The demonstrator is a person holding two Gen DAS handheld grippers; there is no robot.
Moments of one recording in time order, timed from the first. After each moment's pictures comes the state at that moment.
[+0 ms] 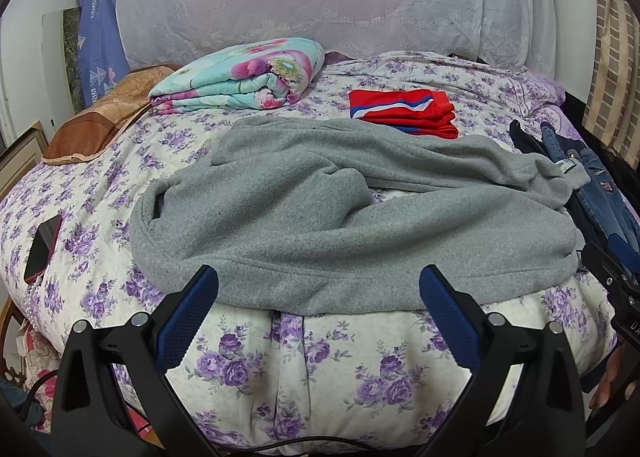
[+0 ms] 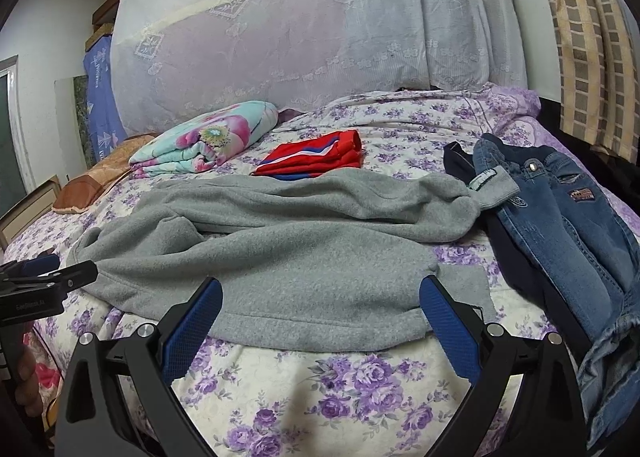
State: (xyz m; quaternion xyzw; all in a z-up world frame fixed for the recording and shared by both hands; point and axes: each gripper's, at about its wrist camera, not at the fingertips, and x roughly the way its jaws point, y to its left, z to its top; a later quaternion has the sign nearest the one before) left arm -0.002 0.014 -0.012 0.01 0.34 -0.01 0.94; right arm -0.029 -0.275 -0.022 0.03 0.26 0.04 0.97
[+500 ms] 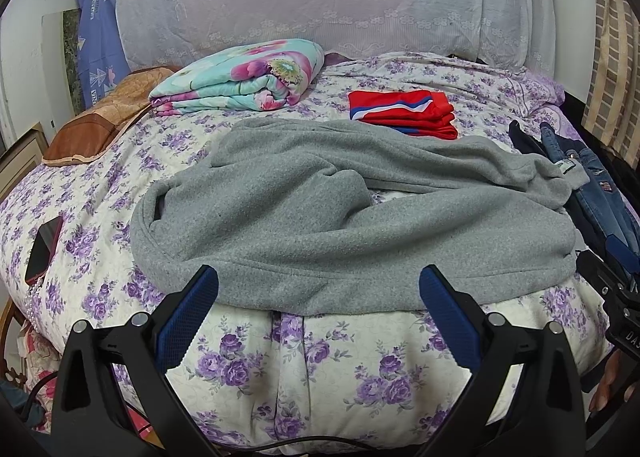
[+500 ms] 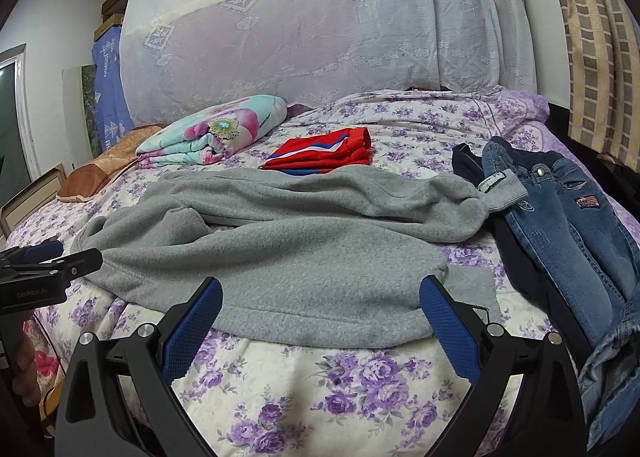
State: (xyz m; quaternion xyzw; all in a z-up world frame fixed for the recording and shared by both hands) left arm -0.002 0.013 -0.011 0.01 0.34 0.00 0.94; right arm -0.030 -0.268 -0.023 0.02 0.26 0.05 0.96
